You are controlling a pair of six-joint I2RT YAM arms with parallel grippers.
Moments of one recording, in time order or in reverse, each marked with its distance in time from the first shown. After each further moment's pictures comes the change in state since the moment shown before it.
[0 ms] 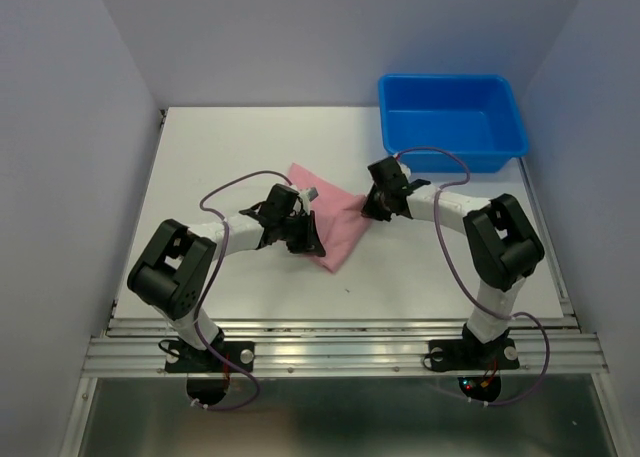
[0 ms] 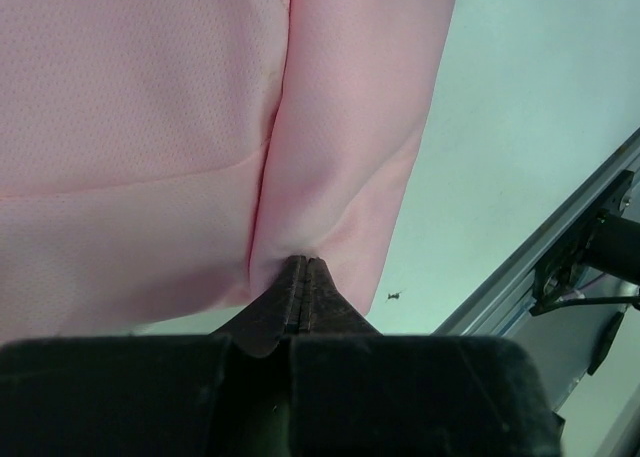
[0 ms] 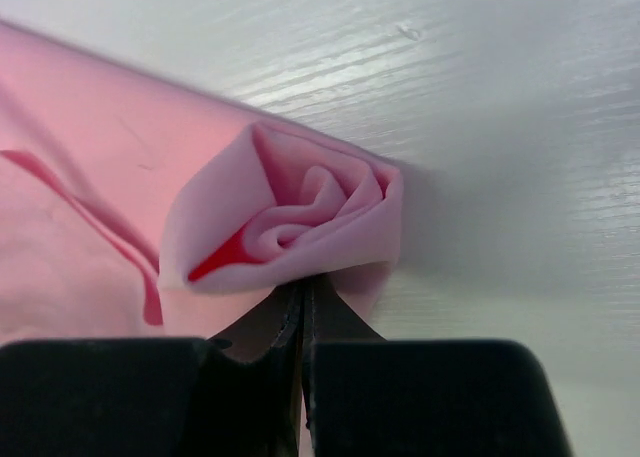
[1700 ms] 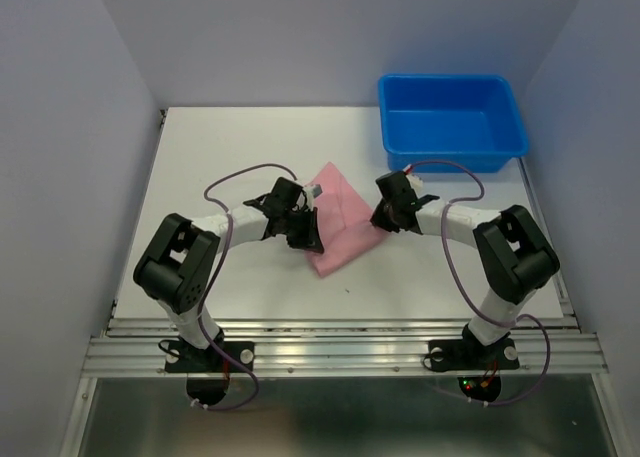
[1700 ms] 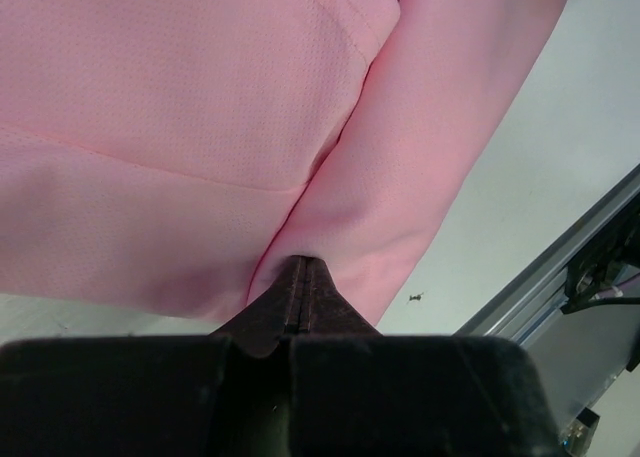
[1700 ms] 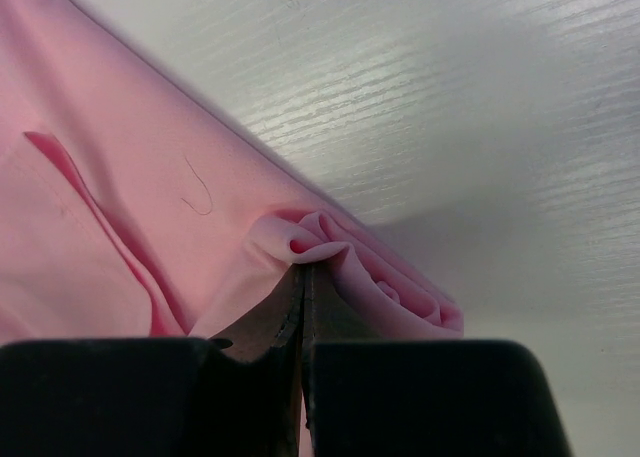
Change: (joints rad) left arm 0.000 0.047 0.095 -0.120 -0.026 0.087; right arm 0.000 -0.093 -0.186 0.083 0.097 0.048
